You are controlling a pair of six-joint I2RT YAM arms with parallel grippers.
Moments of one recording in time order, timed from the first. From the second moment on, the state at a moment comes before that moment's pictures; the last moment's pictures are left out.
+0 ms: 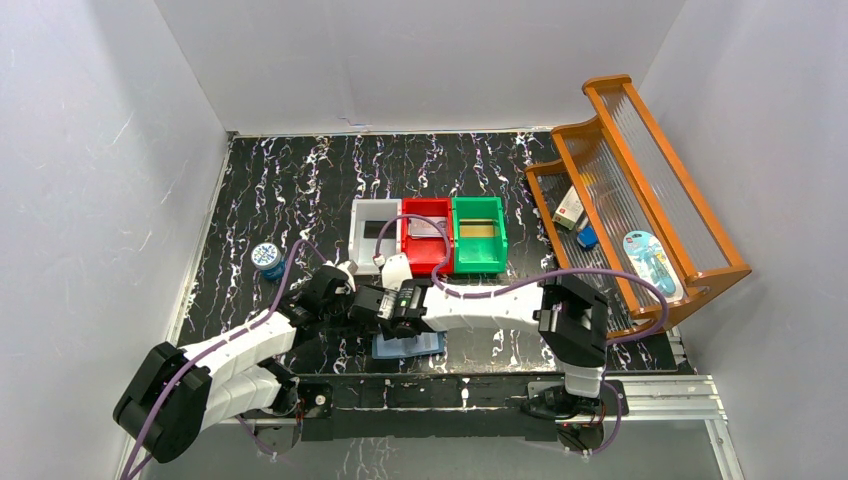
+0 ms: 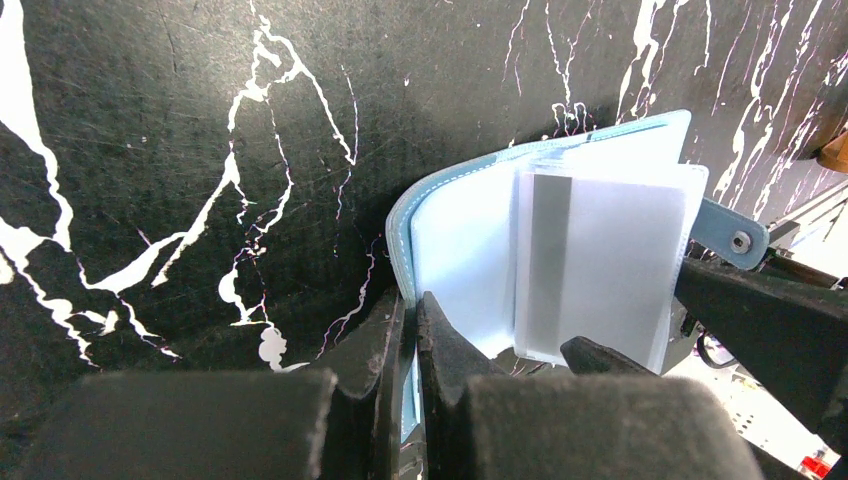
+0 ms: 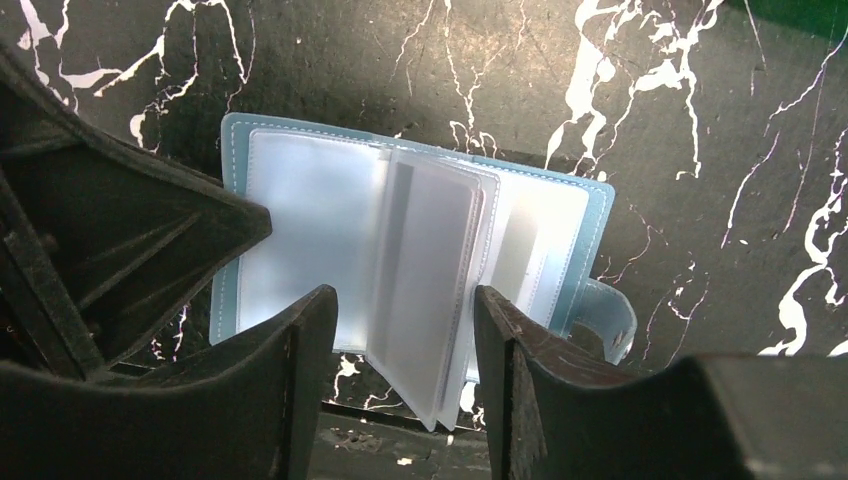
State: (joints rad) left arm -0.60 1.06 0.33 -0.21 0.26 -0.80; right arm 1.35 1.84 1.37 -0.84 0.48 0.98
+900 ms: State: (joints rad) left arm -0.60 1.05 0.33 -0.21 0.26 -0.80; right arm 1.36 1.56 1.12 -0.56 0.41 0.99
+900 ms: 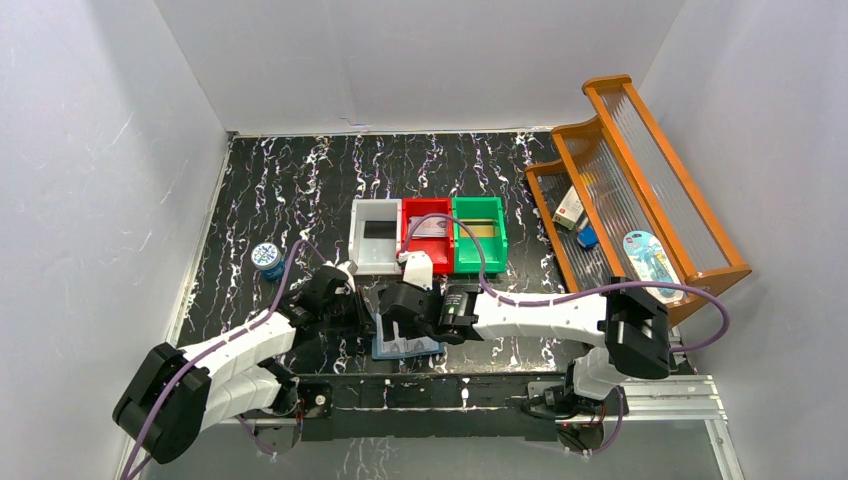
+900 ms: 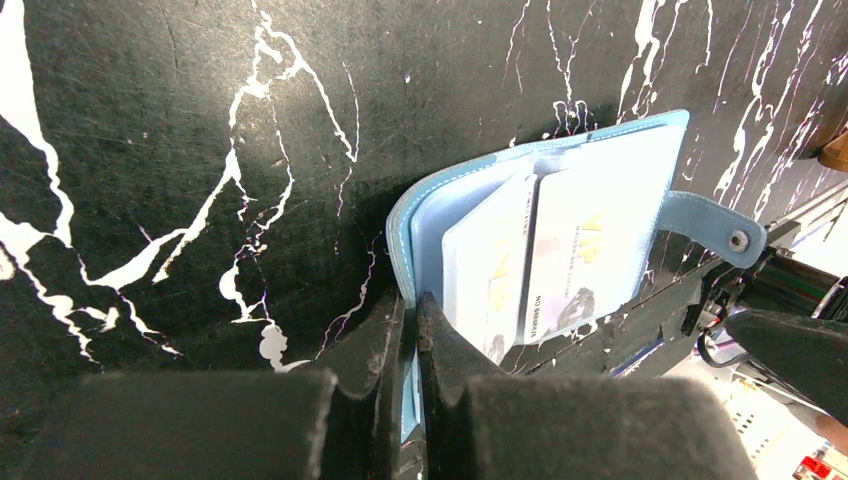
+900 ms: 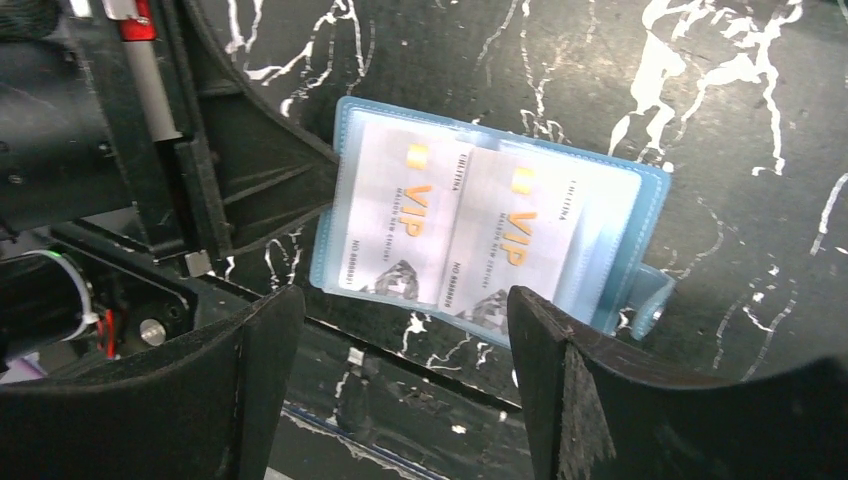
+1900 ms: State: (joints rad) left arm -0.61 0.82 0.45 -0.45 0.18 -0.76; right arm 1.14 1.46 0.69 0.09 -0.05 1.11
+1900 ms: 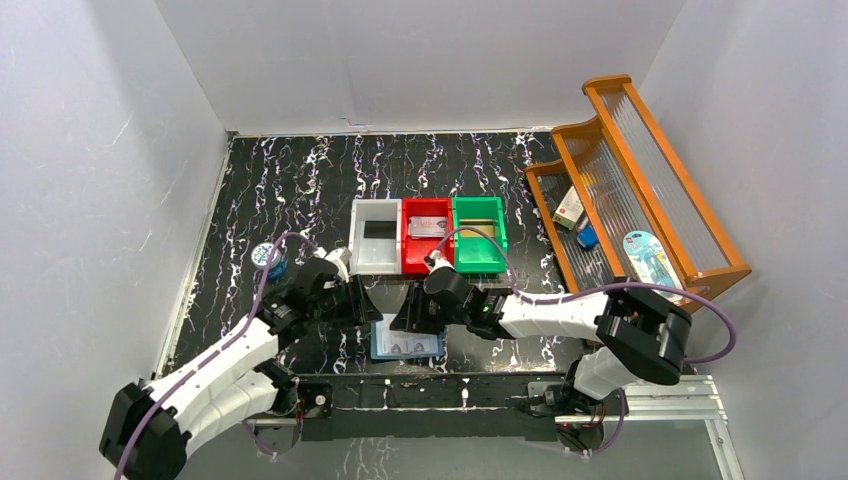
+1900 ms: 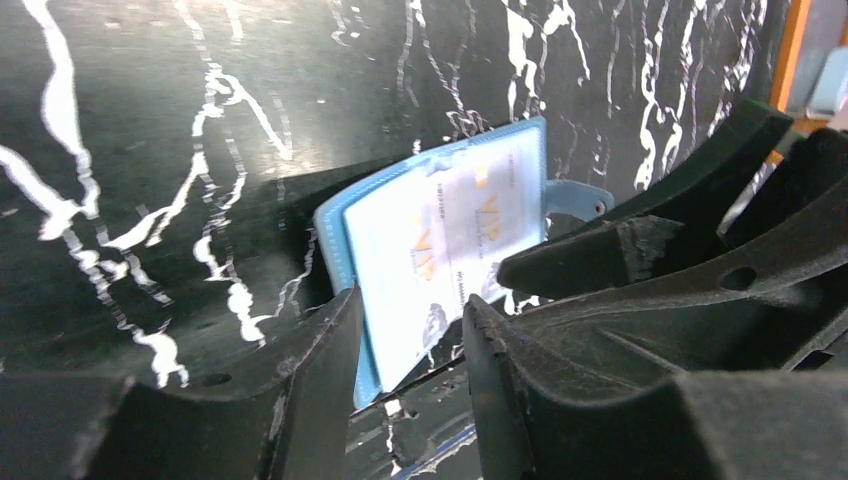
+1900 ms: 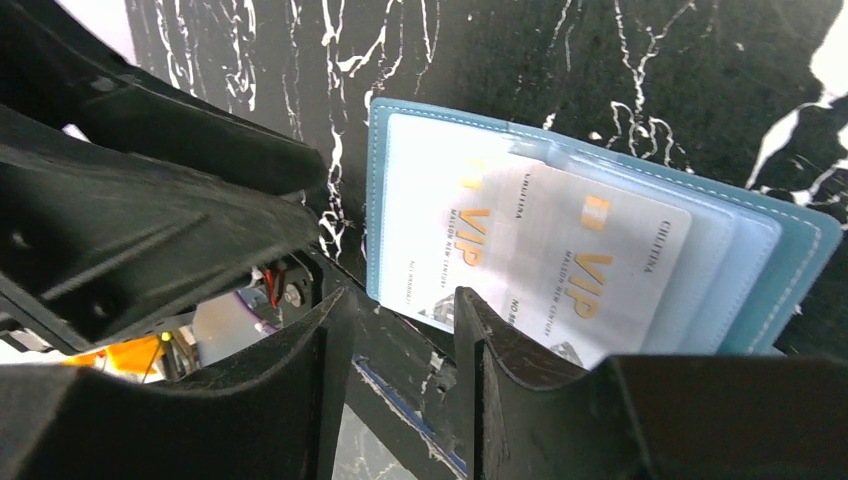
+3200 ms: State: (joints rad) left arm -0.61 1.09 0.35 -0.20 0.36 -0.78; right arm 1.11 1.56 0.73 -0.01 -0.05 1.15
